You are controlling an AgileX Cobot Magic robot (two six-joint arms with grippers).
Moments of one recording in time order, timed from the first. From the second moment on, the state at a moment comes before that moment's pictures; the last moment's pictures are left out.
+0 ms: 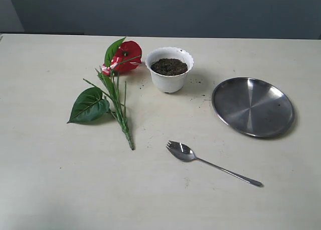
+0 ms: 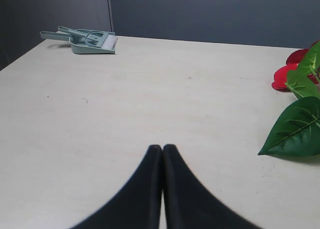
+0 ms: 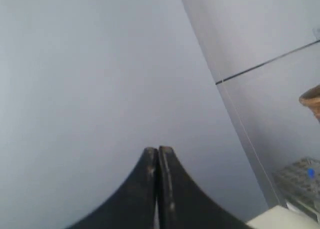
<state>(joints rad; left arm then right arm) 0.28 0.01 0.00 0.01 0.35 -0.04 -0.03 0.01 0.00 0.43 -0.34 -0.04</state>
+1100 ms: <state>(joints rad) 0.28 0.01 0.00 0.01 0.35 -0.04 0.07 0.67 -0.99 0.51 0.52 -0.45</state>
